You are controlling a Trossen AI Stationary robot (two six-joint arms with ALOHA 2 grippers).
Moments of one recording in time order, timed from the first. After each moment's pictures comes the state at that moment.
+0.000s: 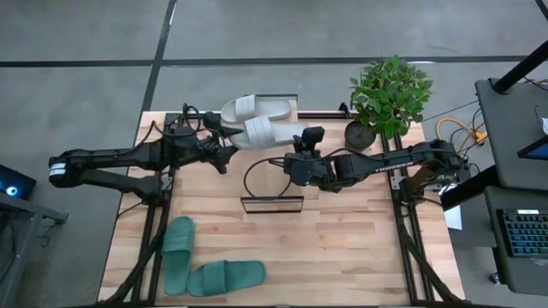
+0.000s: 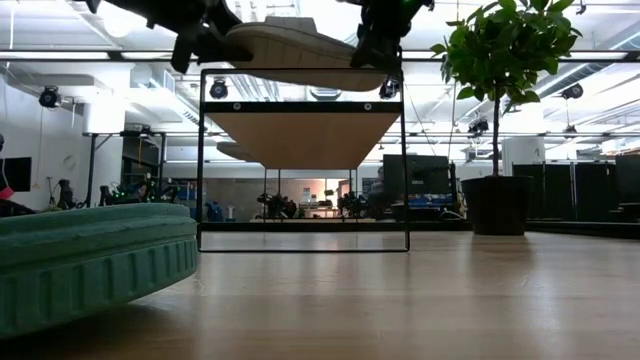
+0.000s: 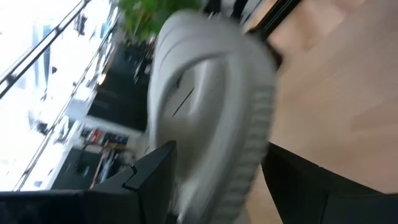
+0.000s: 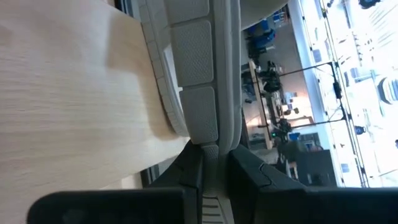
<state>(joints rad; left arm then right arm) 0.16 0.92 0.78 -0.03 -0.28 1.03 0.12 1.65 1.39 -0.47 1.09 -0.51</state>
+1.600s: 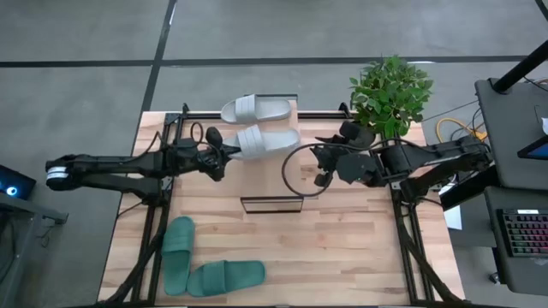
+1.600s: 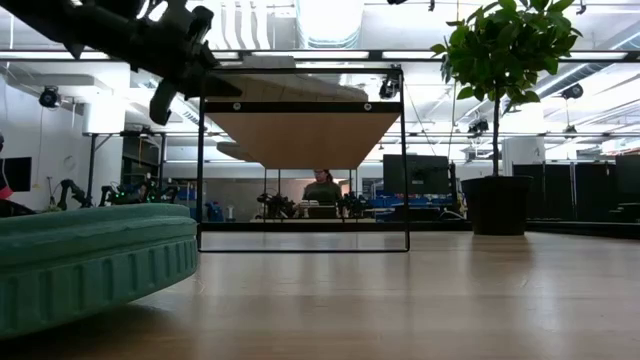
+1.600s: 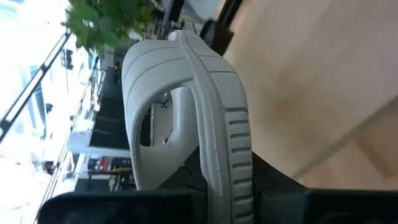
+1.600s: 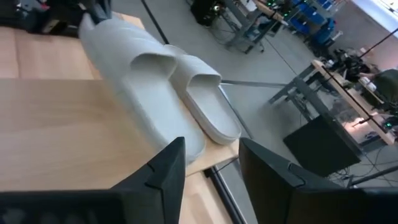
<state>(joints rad) 0.20 0.86 0.51 0.13 -0.22 1.22 0.22 1.34 1.37 -0.67 0.88 -0.06</state>
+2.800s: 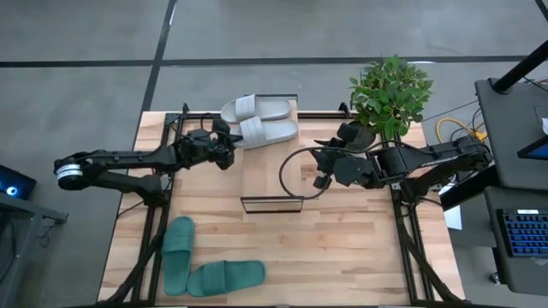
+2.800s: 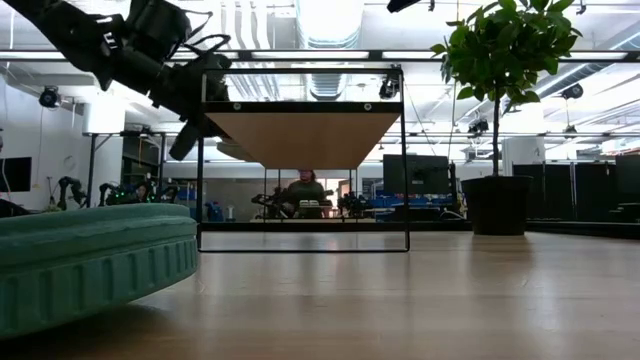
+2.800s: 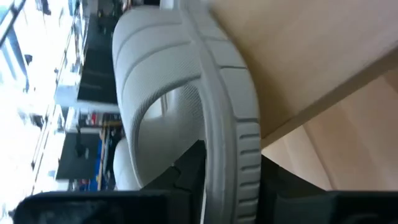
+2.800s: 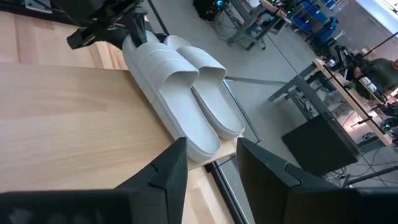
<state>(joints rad) 0.38 1.06 0.49 0.28 -0.24 1.22 0.22 1.35 1.35 -0.68 0.88 -0.06</state>
